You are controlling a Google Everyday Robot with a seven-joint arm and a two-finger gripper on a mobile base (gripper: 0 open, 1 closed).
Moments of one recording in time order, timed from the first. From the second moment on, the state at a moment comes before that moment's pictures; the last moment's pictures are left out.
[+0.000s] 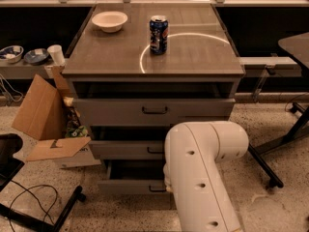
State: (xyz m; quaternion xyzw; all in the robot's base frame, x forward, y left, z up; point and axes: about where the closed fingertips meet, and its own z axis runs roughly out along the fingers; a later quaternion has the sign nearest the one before) arm 0.582 -0.091 0.177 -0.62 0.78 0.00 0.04
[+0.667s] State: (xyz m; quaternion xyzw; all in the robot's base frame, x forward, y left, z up) arm 0.582 -0.091 0.177 -0.62 0.78 0.00 0.04
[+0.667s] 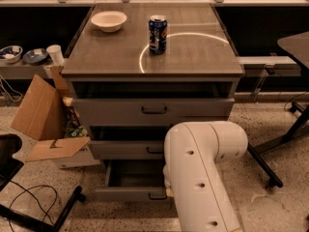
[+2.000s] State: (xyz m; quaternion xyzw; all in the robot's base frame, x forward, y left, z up) arm 0.520 -0.112 0.179 -0.61 0.79 0.02 0.02
